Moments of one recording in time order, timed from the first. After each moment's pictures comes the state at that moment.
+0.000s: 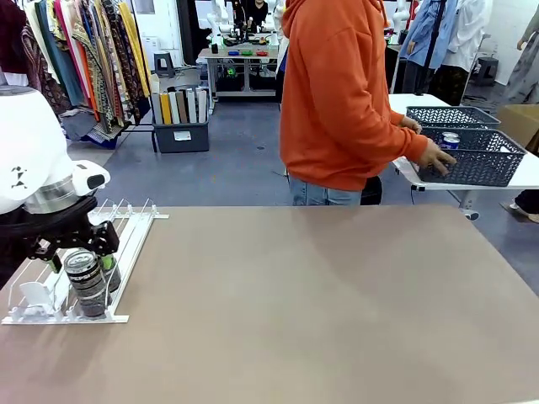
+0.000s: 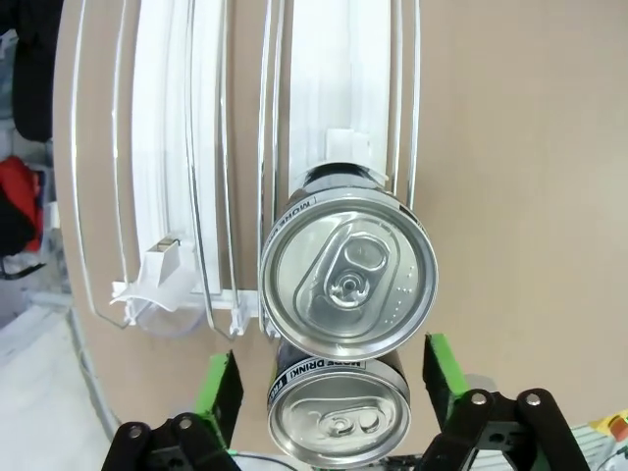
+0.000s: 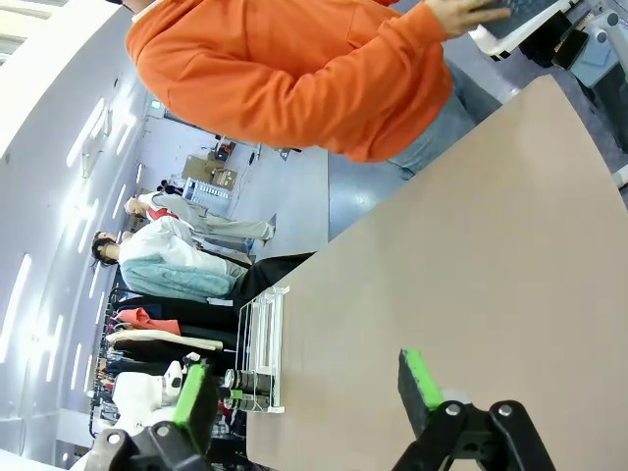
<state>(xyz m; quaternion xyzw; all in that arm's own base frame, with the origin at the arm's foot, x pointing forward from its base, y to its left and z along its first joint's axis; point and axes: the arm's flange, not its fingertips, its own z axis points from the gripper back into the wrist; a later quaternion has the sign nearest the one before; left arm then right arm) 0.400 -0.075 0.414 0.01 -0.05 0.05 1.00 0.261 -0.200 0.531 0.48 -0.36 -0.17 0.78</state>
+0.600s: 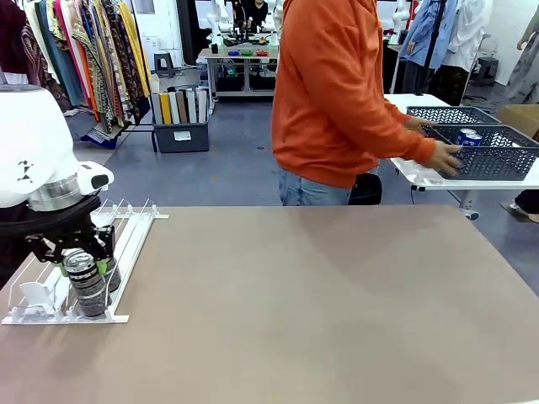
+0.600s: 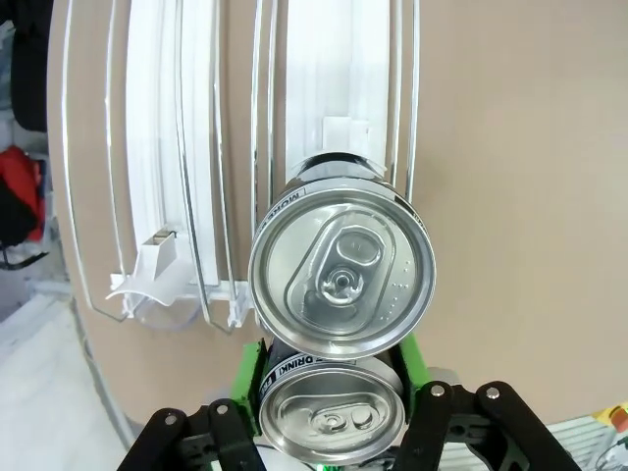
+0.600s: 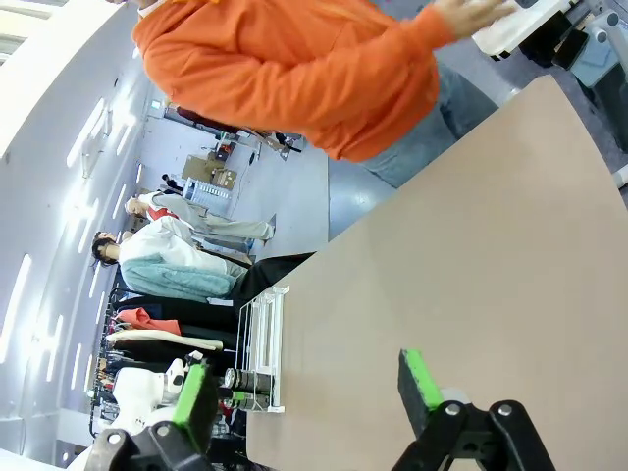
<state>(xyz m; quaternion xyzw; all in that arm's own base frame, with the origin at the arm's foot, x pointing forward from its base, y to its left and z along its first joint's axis) 0.405 -0.078 0.413 0.02 -0.02 0.04 1.00 0.261 -0.200 0.531 0.48 -0.36 -0.17 0.78</state>
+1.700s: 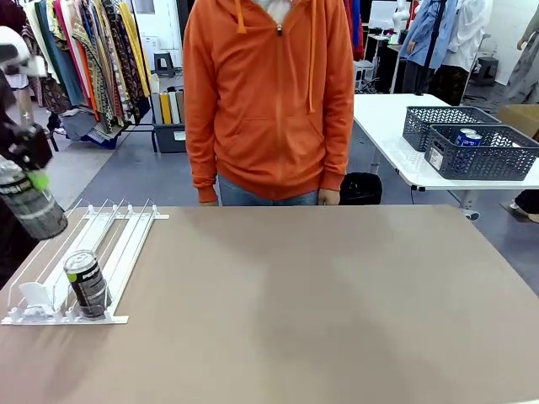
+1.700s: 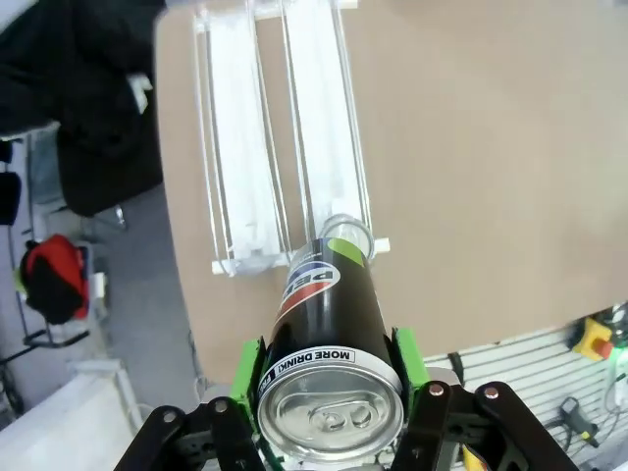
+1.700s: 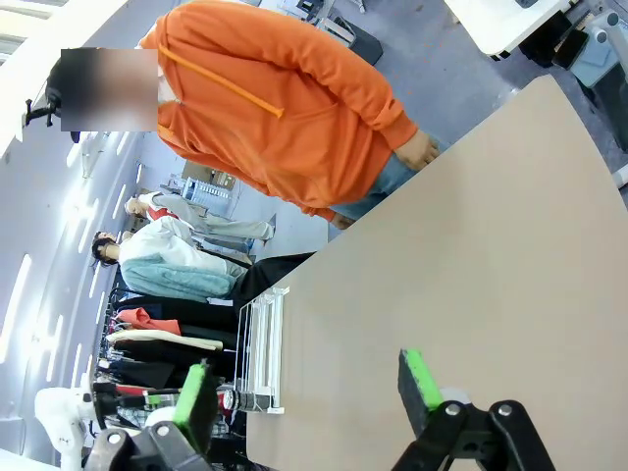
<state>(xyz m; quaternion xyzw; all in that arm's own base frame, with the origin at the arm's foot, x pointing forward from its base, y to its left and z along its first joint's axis) 0.325 -0.048 0.639 0.00 -0.15 -0.04 0.99 0.262 -0.200 0.531 0.48 -0.36 -0.17 0.78</state>
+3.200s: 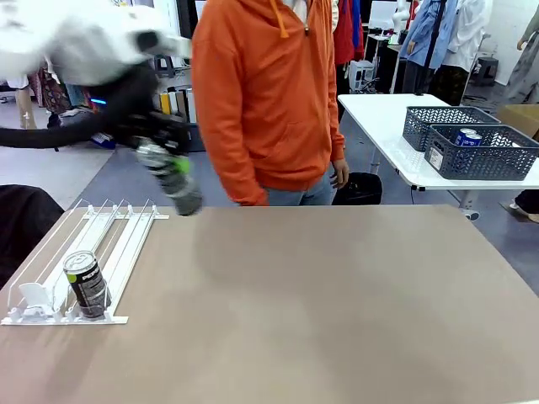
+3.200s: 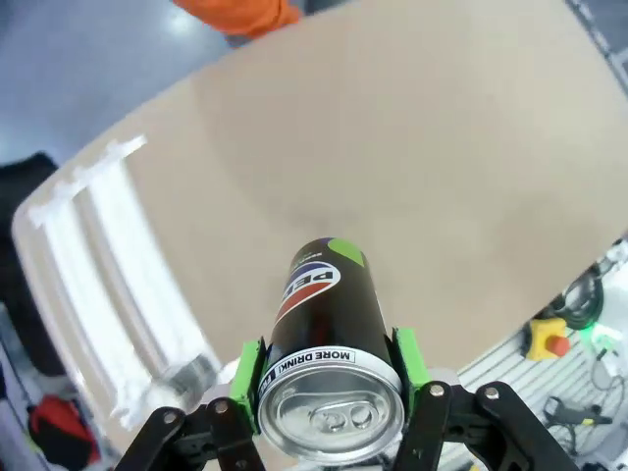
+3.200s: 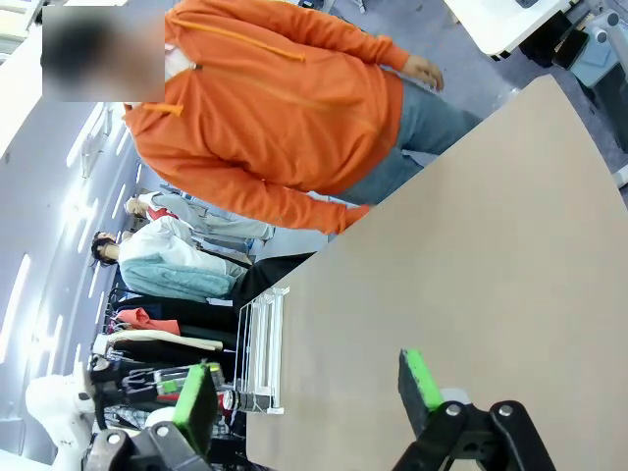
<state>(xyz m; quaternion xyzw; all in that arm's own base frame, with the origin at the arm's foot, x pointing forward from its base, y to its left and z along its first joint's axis) 0.367 -0.270 0.613 -0.05 -0.19 -0.23 0.95 0.261 -0.201 0.531 0.48 -0.36 -0.17 0.78</state>
